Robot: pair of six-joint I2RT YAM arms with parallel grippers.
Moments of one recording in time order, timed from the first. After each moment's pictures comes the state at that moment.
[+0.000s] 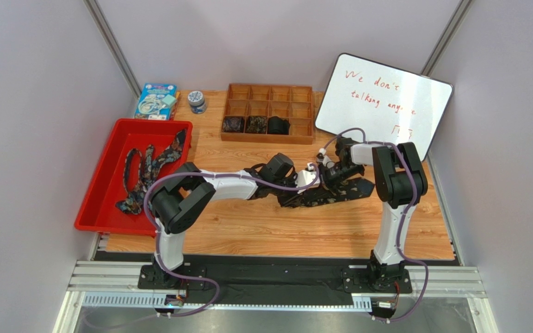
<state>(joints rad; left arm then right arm) -0.88 1.93 1.11 0.02 0.39 0.36 0.17 2.05 1.15 -0.72 -0.93 0.19</state>
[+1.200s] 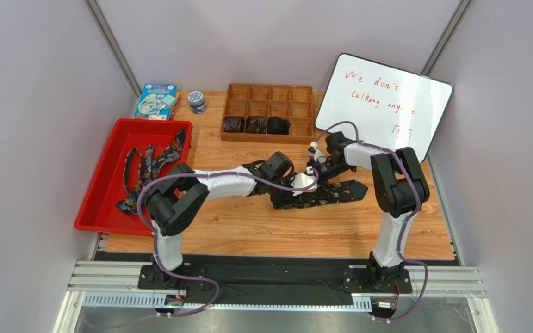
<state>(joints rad) -0.87 1.90 1.17 -0.22 0.32 0.51 0.27 1.95 1.15 -0.62 -0.88 0.31</state>
